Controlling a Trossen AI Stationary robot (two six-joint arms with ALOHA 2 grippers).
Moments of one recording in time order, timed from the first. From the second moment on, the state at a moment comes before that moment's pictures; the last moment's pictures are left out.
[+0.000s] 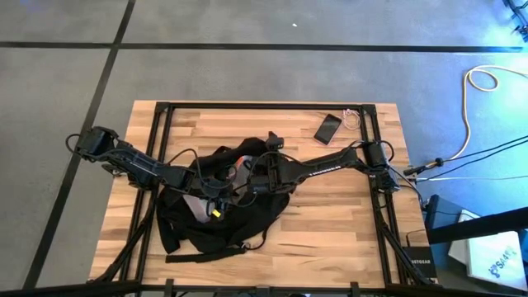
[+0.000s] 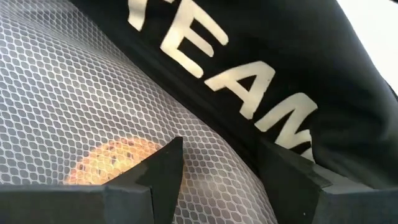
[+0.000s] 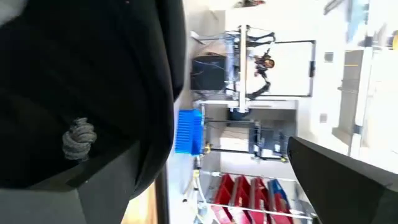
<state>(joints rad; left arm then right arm) -0.26 1.42 0.55 0.17 -0.13 -0.23 0.13 2.08 1.61 -0.86 1.28 -0.14</state>
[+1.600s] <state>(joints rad) -0.26 1.41 0.55 0.16 -0.31 -0.13 0.44 1.82 1.61 -1.05 1.22 0.57</state>
